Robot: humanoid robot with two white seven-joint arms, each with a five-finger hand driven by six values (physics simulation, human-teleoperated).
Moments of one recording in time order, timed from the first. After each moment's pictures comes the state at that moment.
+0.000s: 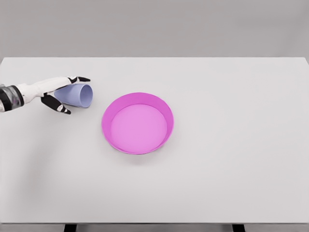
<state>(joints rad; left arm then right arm) -0.70 0.58 -0.45 -0.83 -0.25 -0.61 -0.61 0.03 0.00 -0.04 0.00 0.10 -0.09 0.06</state>
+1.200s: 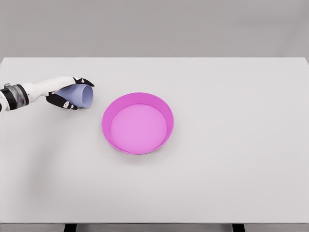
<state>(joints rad) -0.71 0.56 -0.46 -0.83 -0.26 -0.61 -0.61 0.03 0.00 -0.04 0.00 0.10 -0.09 0.06</state>
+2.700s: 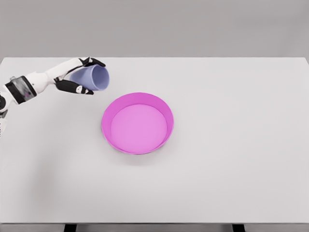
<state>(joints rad) -0.70 0.52 -0.44 -0.91 0.05 -0.61 -0.61 0.03 0.00 -0.04 0.00 0.10 -0.09 0.06</state>
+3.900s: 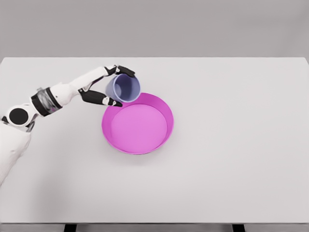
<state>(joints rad) -0.56 0.46 -0.47 -1.18 0.22 -0.61 -0.61 0.03 0.00 -0.04 0.00 0.10 -0.09 0.06</state>
